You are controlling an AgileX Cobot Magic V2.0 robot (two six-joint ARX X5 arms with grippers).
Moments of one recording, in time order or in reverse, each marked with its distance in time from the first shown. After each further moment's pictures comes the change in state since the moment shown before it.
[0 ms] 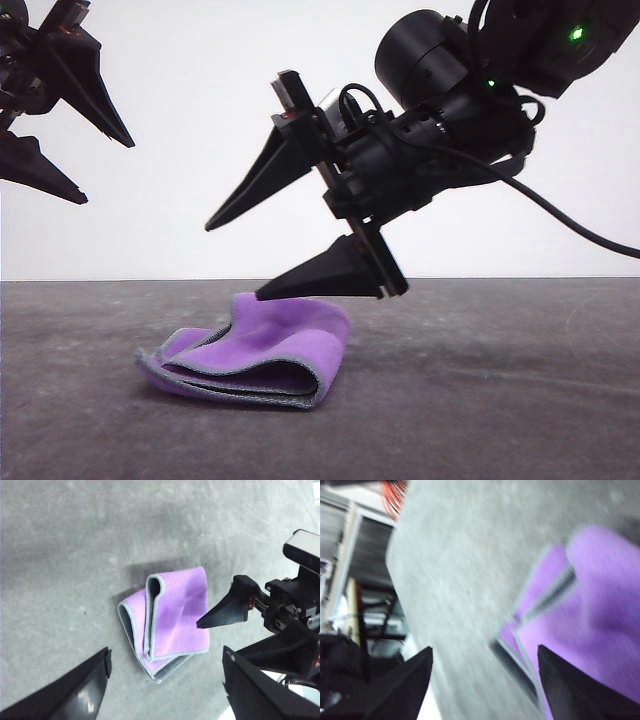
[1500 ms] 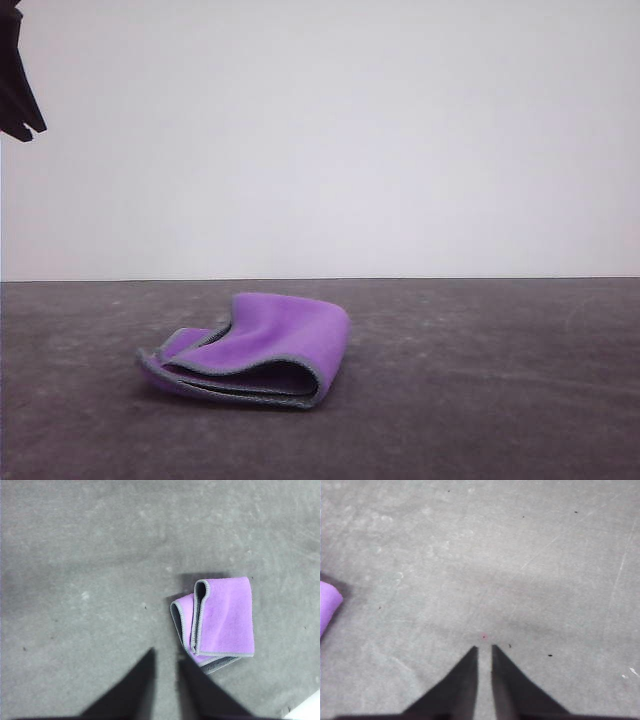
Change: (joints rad) left_arx 0.061 -0.209 -0.024 -0.016 -0.208 -0.004; right_arx -0.547 -0.766 0.000 -0.806 0.564 -0.612
